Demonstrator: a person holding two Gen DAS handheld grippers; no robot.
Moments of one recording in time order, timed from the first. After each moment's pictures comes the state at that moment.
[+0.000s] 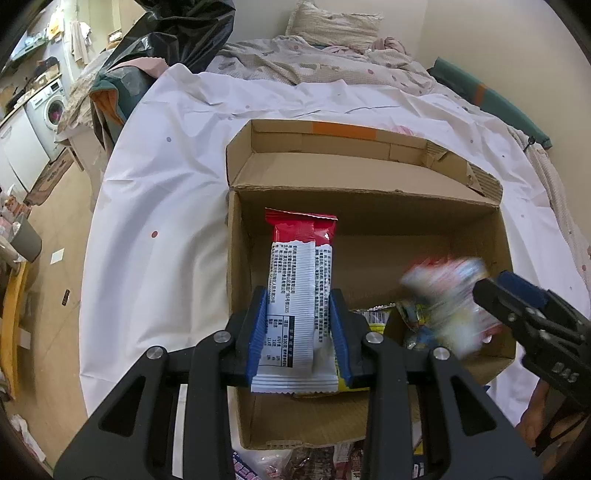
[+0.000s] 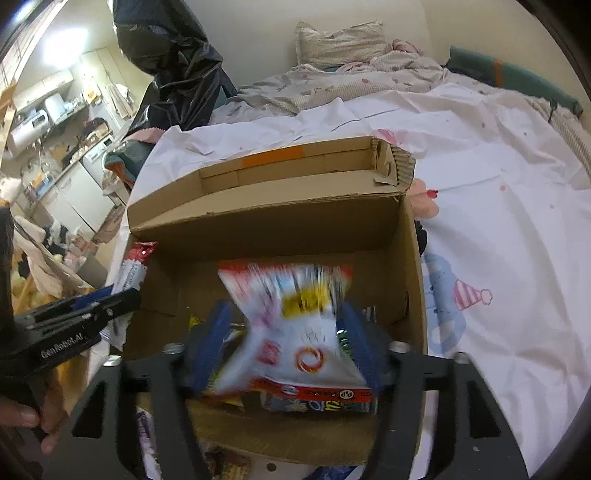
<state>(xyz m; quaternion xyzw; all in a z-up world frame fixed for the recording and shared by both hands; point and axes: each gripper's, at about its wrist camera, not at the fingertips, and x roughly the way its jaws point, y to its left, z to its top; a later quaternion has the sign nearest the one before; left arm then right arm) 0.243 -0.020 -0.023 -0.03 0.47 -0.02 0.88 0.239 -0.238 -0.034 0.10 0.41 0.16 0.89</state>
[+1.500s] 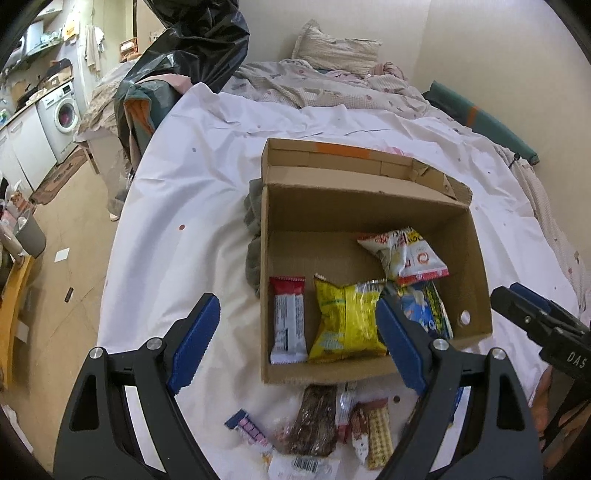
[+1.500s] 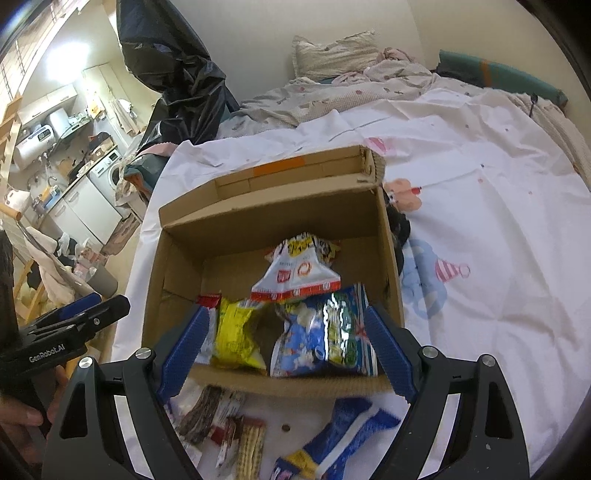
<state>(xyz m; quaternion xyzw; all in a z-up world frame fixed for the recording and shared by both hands) 0.175 -0.001 0.009 -0.04 0.43 -0.01 0.90 0.175 -0.254 -0.013 0.12 0.40 0.16 0.89</state>
